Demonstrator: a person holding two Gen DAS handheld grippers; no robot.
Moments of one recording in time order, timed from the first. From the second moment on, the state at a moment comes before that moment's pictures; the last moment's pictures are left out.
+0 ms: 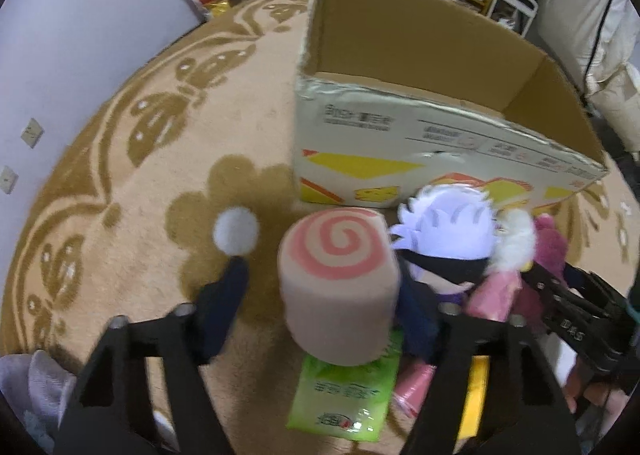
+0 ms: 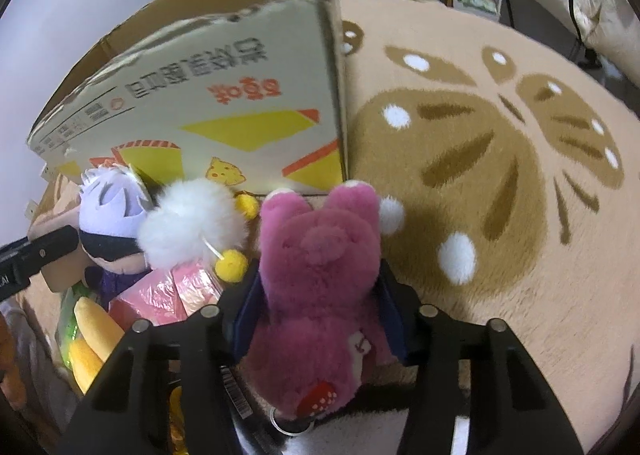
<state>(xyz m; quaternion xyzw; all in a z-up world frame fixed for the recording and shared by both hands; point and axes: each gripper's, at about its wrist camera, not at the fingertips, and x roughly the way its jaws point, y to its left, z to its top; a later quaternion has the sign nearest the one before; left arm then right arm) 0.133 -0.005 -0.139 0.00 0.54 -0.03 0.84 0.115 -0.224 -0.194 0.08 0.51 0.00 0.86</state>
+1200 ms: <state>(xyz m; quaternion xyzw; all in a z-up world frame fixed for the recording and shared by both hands) 0.102 -0.004 -0.017 0.02 0.29 -0.06 0.95 0.055 -0.201 -0.066 0.09 0.31 0.07 0.94</state>
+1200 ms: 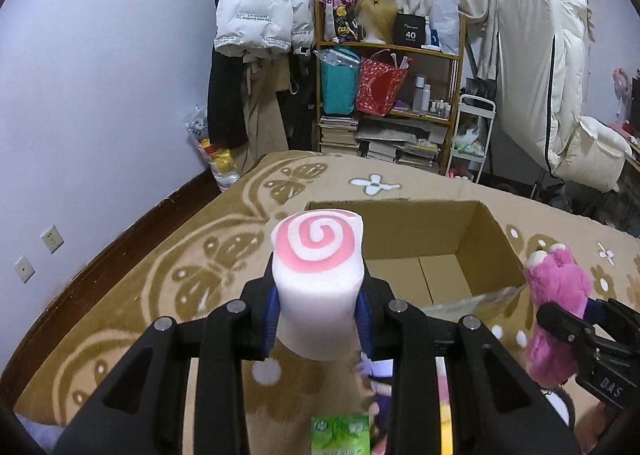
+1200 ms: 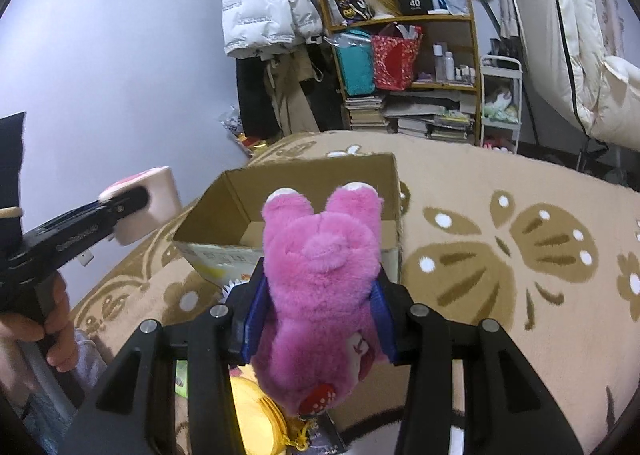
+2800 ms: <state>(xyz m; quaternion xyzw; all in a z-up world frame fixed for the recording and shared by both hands) 0.188 -0.028 -0.044 0.01 0.33 -0.04 0.94 0.163 -0.197 -0.072 0.07 0.35 0.05 0.93</state>
